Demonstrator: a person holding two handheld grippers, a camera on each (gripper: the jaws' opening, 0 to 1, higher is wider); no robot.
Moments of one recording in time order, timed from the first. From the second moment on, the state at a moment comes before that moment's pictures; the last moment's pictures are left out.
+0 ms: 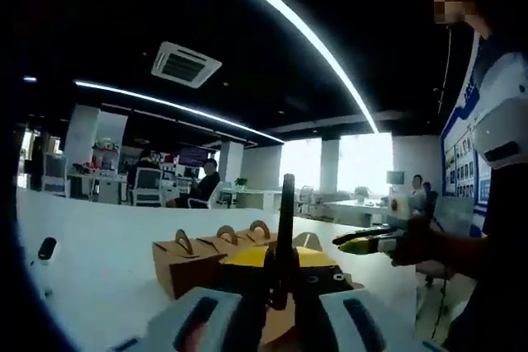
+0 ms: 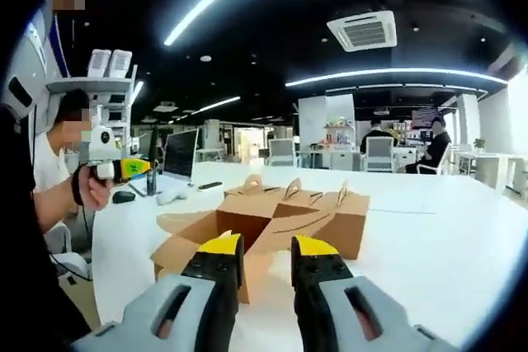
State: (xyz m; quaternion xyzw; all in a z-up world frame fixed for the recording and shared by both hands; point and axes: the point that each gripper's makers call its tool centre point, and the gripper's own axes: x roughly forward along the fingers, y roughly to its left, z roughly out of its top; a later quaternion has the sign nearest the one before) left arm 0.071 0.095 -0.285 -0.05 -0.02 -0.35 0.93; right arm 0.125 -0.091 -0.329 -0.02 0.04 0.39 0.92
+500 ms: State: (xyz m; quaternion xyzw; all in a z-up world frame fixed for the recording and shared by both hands) left arm 0.047 0.098 -0.284 0.03 -0.01 -0.35 0.93; right arm 0.124 -0.091 -0.329 -0.02 0.05 0.38 0.93
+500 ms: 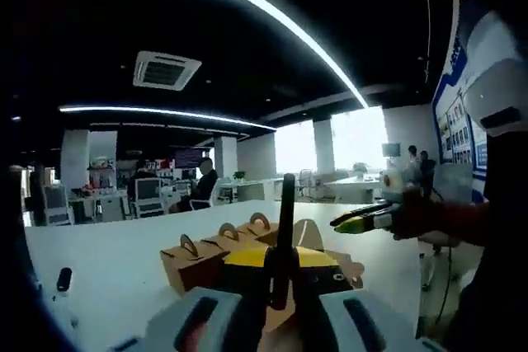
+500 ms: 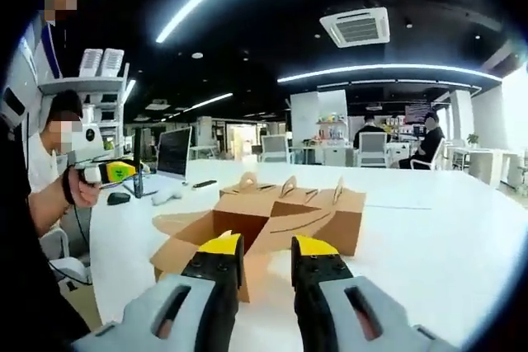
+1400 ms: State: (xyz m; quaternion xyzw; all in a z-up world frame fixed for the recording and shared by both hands) left arm 0.005 0.055 -0.368 0.19 0.14 -0.48 0.85; right arm 0.132 -0.104 -0.348 -0.02 0.06 0.35 0.93
